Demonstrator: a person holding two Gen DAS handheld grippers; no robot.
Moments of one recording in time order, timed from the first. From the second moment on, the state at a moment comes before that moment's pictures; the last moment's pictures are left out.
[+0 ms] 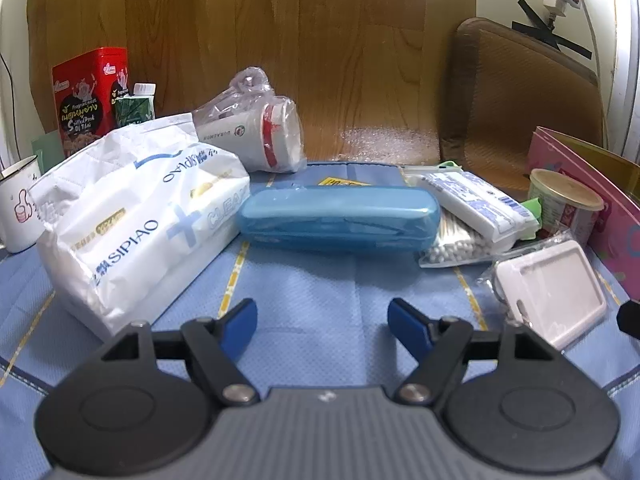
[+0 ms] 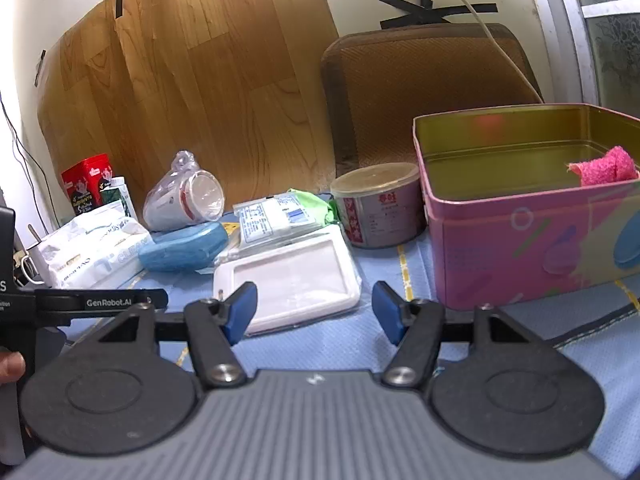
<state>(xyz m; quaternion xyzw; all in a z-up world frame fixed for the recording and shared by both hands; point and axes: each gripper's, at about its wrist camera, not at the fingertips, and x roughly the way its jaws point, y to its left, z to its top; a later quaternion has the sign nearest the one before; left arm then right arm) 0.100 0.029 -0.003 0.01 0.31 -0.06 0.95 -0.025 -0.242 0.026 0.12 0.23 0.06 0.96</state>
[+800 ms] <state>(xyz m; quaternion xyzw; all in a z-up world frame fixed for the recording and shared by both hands) 0.097 0.034 -0.002 -0.02 0.31 -0.08 0.95 0.007 -0.243 0.023 0.13 0.28 0.06 0.95</state>
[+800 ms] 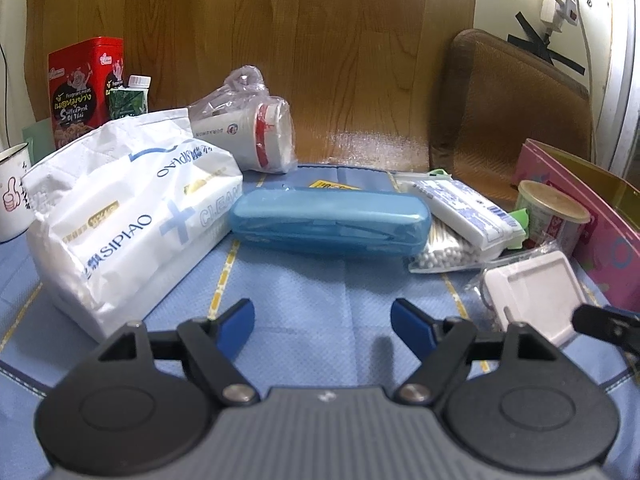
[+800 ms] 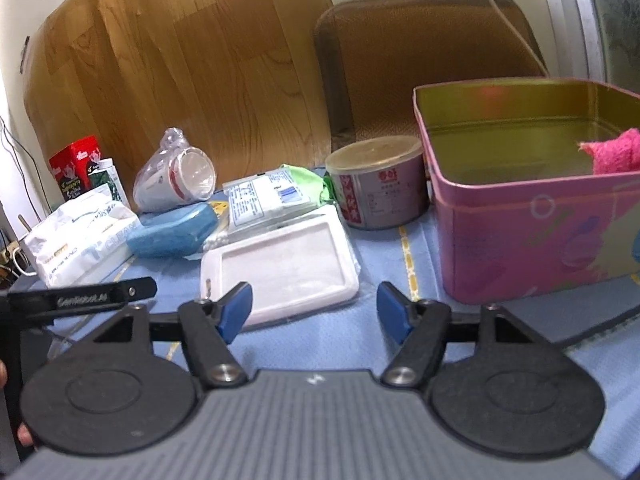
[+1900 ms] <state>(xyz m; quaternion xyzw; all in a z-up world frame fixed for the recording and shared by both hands) 0.093 0.009 -0.004 -0.11 0.34 -0.24 0.90 0.012 -0.212 0.024 0.10 0.32 0.17 0.93</state>
